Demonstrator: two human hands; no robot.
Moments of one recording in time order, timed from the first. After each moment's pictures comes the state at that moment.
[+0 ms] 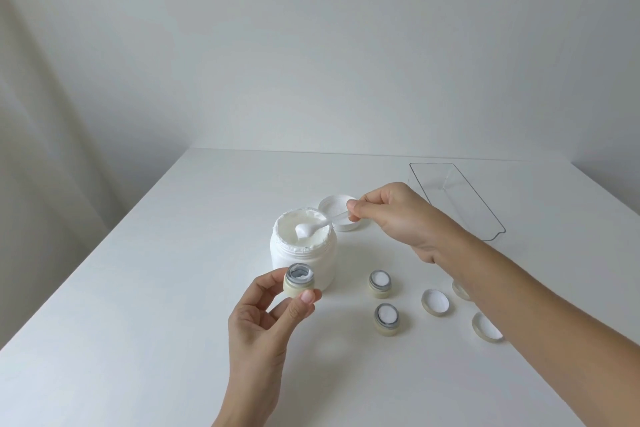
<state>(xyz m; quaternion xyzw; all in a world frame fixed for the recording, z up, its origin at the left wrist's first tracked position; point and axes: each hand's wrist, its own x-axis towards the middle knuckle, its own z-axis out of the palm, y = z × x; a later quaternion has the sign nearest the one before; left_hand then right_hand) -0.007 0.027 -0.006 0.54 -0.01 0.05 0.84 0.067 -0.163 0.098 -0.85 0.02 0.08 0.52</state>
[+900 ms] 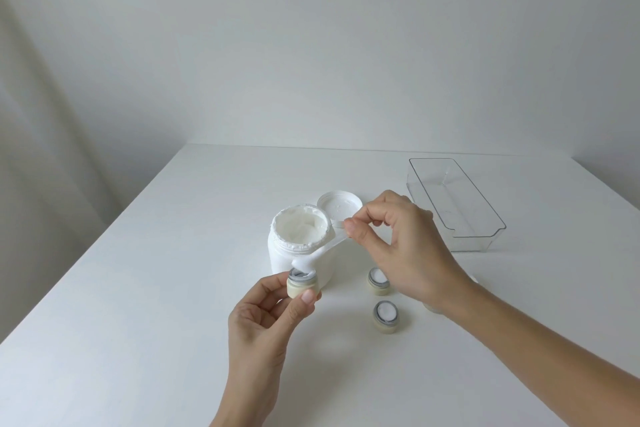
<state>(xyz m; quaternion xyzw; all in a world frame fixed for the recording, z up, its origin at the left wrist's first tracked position) -0.009 0.027 -0.003 0.55 0.00 0.03 0.84 0.023 -0.152 0.083 -0.90 -0.09 -0.17 0.39</state>
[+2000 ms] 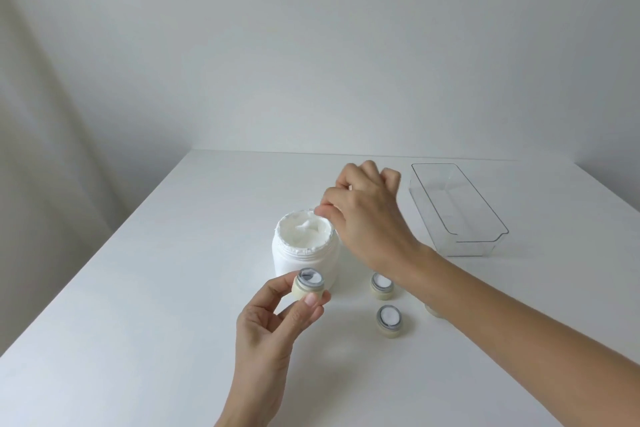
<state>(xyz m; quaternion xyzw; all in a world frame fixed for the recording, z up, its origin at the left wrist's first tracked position) -0.009 0.026 -0.001 0.54 -0.03 0.01 0.84 0.072 -0.127 0.083 -0.93 -0.18 -0.31 0.11</state>
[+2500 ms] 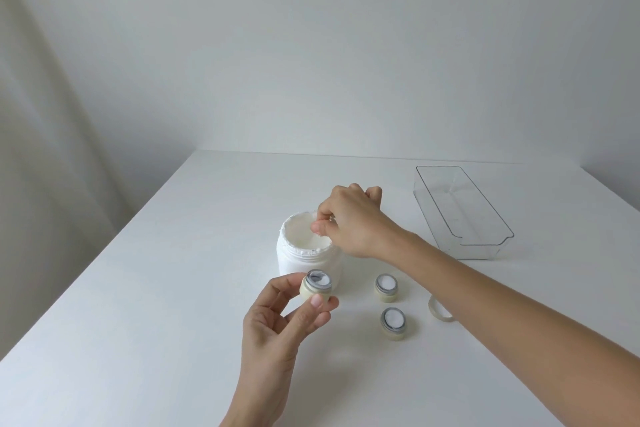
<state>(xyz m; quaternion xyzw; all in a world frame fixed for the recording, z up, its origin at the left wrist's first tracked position) -0.009 0.025 -0.002 0.53 -0.02 0.00 0.85 0.099 -0.116 0.076 -0.97 -0.16 -0.07 0.17</state>
